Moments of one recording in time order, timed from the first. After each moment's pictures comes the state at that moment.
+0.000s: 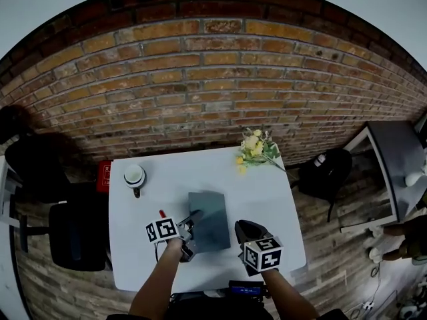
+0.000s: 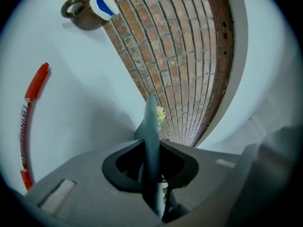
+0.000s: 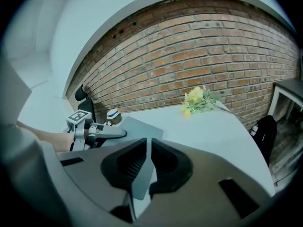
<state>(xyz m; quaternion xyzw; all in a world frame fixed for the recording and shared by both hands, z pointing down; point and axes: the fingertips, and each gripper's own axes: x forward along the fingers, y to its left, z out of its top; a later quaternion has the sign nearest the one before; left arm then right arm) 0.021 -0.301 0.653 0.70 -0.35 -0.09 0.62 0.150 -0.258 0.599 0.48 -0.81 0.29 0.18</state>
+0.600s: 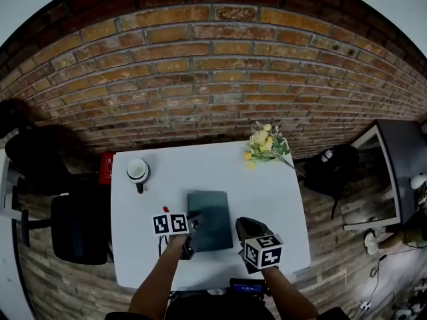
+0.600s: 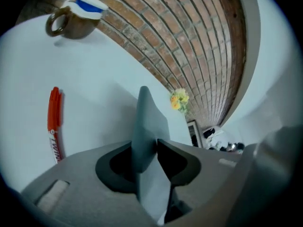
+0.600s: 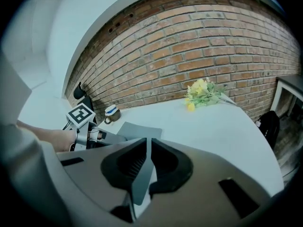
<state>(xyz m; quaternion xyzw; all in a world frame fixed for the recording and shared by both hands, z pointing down) 0.003 -0.293 0.704 0.69 -0.40 0.11 0.59 0.135 -0.270 0.624 0.47 -0.80 0.31 0.20</state>
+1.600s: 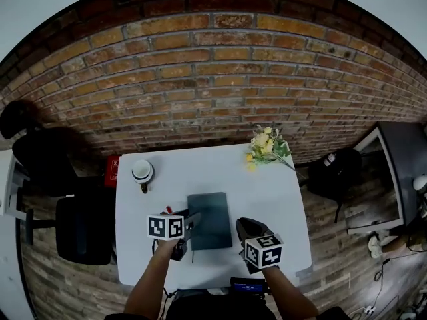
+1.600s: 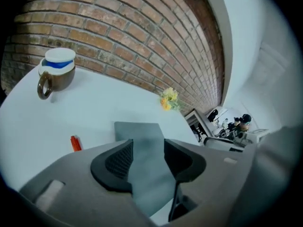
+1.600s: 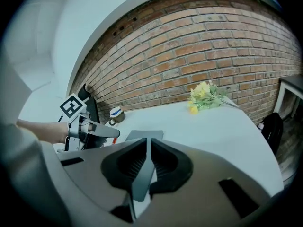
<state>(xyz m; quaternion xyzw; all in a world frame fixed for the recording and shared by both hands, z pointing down) -0.019 -0.291 0.653 0.77 -0.41 0.18 0.46 0.132 -0.263 0.613 0.46 -0.81 0.30 0.19</state>
